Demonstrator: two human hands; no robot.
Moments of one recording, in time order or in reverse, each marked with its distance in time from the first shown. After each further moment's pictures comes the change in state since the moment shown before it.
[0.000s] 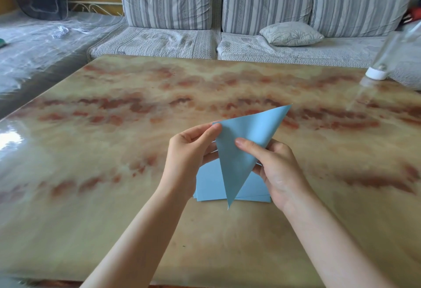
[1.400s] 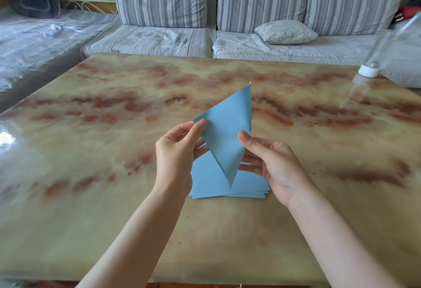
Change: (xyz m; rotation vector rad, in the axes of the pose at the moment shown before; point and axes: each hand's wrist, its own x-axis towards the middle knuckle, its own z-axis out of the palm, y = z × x) left_hand -0.001 -0.003 -0.001 -0.102 0.198 0.046; right_hand 0.001 -0.002 -0.013 -0.014 -0.084 0.056
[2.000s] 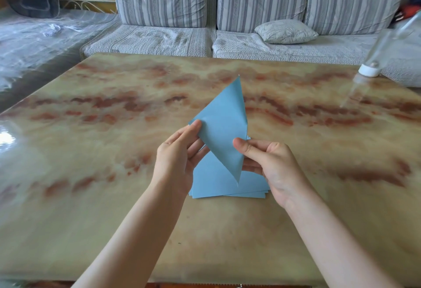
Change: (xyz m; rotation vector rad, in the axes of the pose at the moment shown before) left_hand 0.006 0.001 -0.005 -0.208 -0.068 -0.178; right_hand -0.002 0.003 0.002 -0.048 0.020 -0.030
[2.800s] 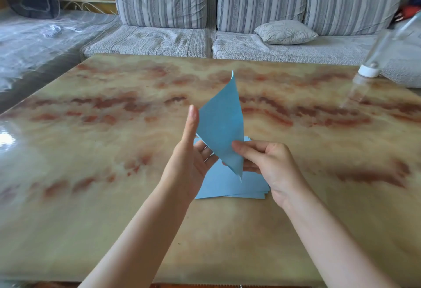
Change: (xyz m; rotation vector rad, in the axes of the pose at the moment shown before) left_hand -0.005 -0.007 0.008 0.127 -0.225 -0.094; right_hand 0.002 0.001 0.003 -0.064 0.048 -0.009
